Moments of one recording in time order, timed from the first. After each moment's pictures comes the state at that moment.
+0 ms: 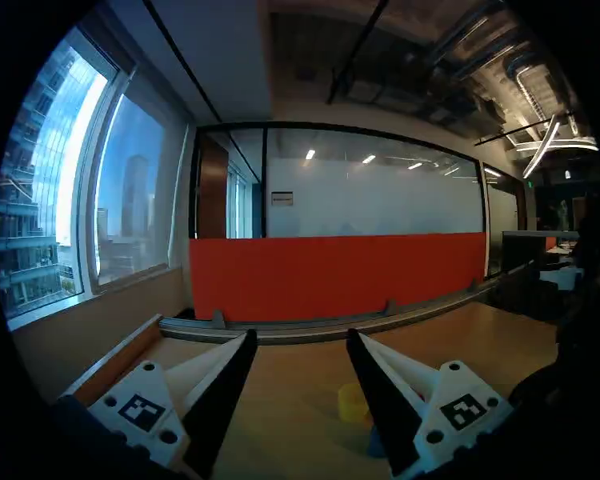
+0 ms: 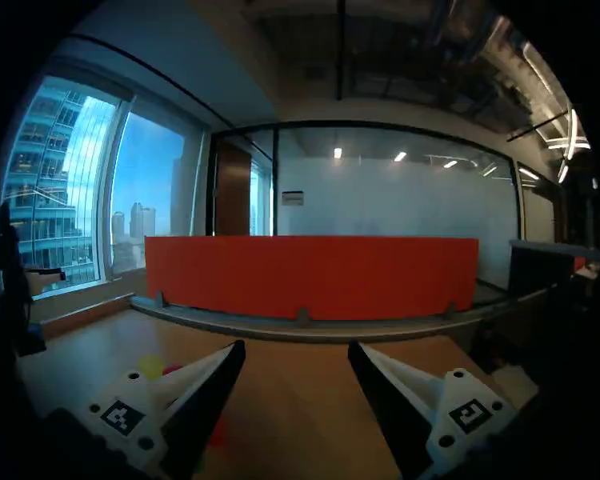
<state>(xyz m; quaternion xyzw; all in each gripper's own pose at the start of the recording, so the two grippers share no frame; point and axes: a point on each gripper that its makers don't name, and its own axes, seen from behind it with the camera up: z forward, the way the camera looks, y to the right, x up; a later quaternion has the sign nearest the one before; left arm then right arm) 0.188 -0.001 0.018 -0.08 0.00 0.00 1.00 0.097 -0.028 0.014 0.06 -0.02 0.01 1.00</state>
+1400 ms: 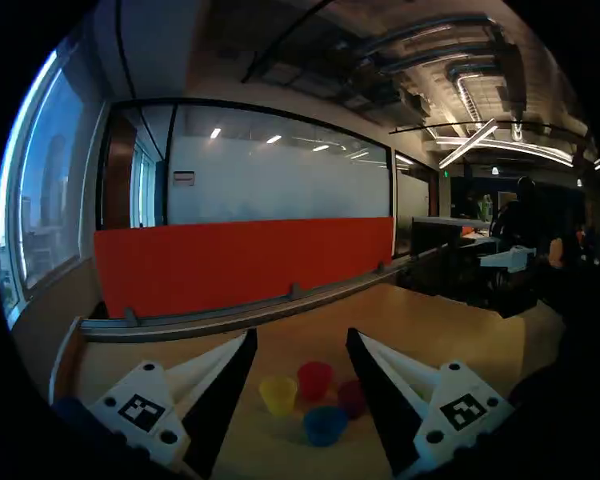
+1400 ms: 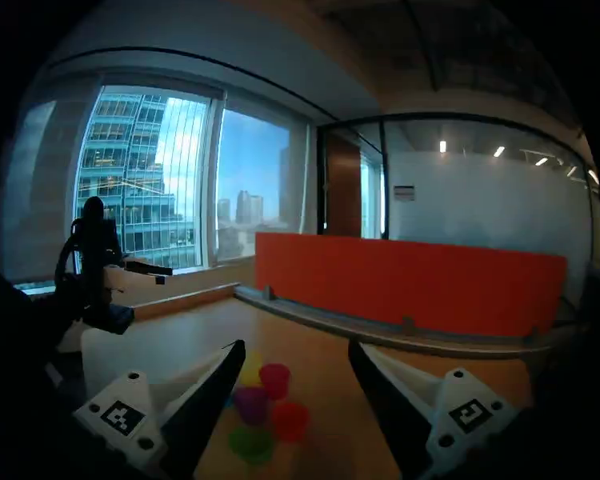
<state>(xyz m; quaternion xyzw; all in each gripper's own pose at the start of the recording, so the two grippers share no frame) 0.192 0.071 0.004 -0.31 -0.05 0.01 0.95 0.124 -0.120 -0.023 0.31 -0.05 -0.02 0.95</state>
